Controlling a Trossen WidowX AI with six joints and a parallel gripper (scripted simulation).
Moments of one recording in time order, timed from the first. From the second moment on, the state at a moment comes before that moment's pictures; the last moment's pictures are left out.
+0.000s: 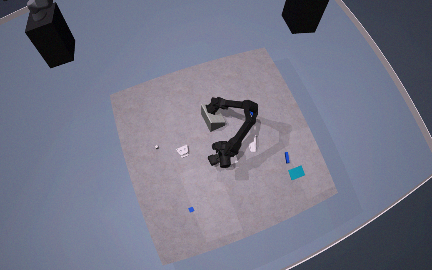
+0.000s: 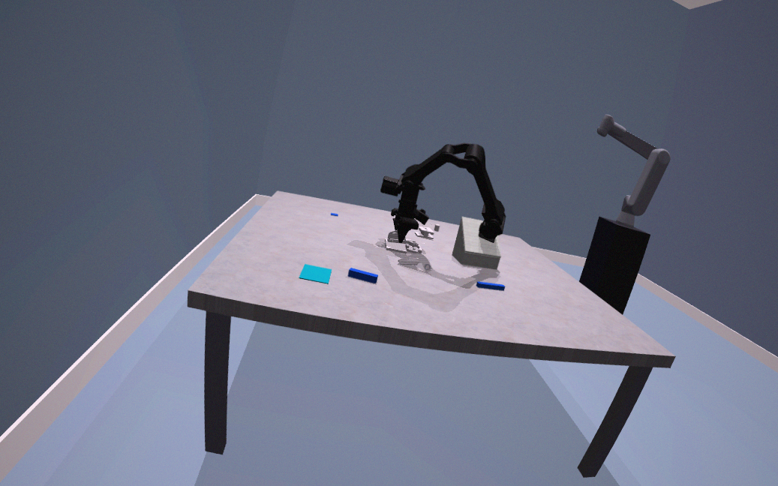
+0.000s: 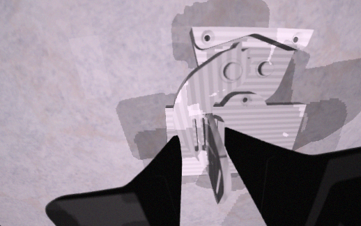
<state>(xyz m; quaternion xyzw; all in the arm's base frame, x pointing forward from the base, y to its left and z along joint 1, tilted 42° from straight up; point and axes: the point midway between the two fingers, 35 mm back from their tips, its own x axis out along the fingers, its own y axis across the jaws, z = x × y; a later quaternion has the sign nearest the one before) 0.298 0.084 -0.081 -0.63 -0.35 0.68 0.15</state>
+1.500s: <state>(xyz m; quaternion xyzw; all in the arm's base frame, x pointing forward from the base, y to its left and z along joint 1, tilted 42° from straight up) 0.300 0.083 -0.079 -0.63 -0.35 0.68 0.16</state>
